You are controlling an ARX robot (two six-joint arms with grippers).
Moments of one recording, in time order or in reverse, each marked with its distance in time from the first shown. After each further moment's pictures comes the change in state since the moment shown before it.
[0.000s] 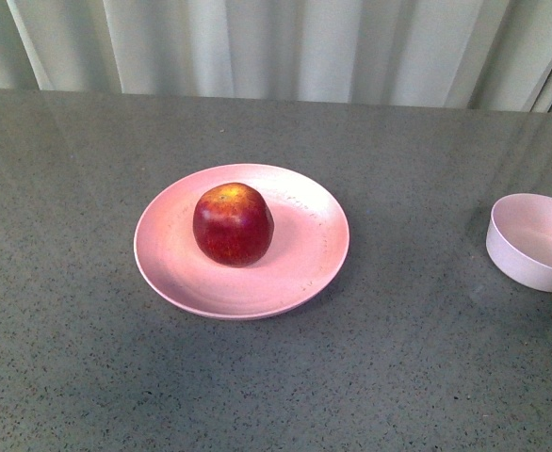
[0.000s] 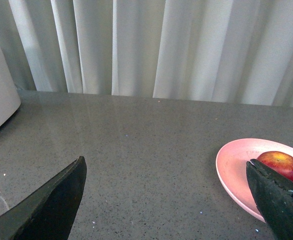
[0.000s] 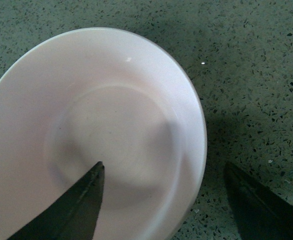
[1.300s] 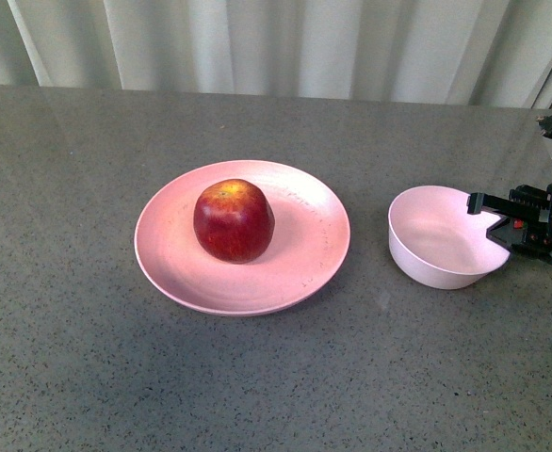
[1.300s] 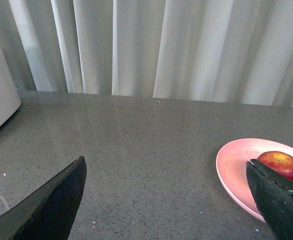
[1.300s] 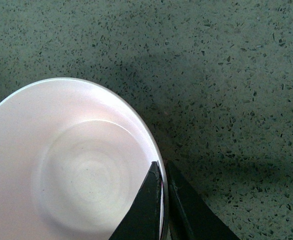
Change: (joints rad) left arm 0.000 0.000 0.000 0.000 0.000 0.000; right arm 0.270 0.004 0.055 -0.035 0.093 0.188
